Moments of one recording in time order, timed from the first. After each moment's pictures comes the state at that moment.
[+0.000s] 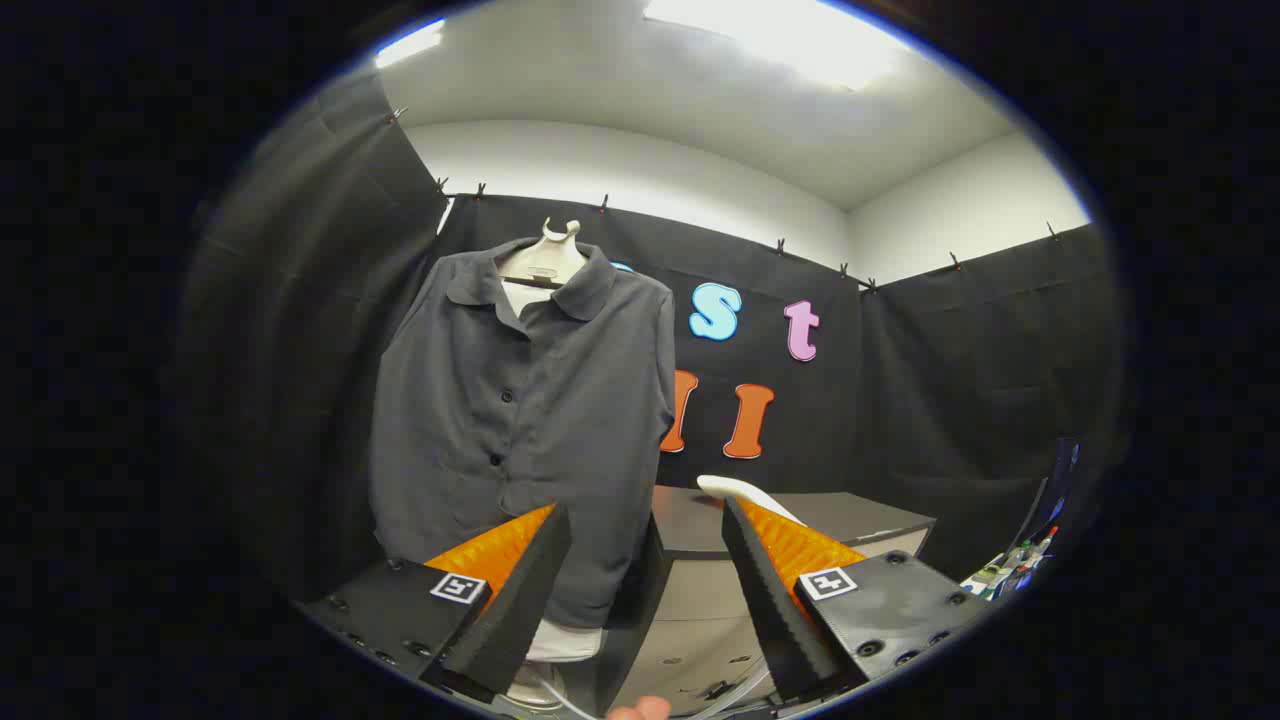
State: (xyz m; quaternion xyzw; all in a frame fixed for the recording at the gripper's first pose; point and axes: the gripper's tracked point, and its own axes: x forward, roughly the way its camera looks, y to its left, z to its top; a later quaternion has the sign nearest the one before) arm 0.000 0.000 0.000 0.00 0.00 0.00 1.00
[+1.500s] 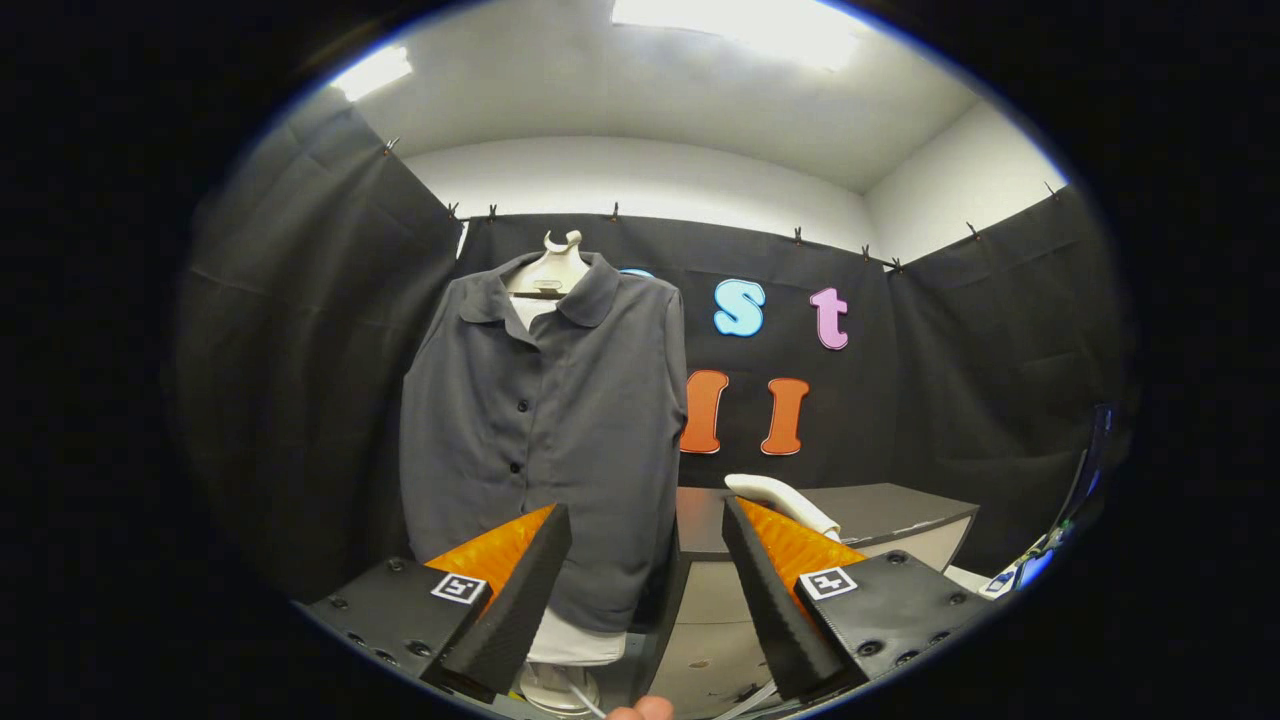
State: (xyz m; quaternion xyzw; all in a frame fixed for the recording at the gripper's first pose) arm 0.000 -0.039 -0.003 0.04 -0.02 0.06 1.00
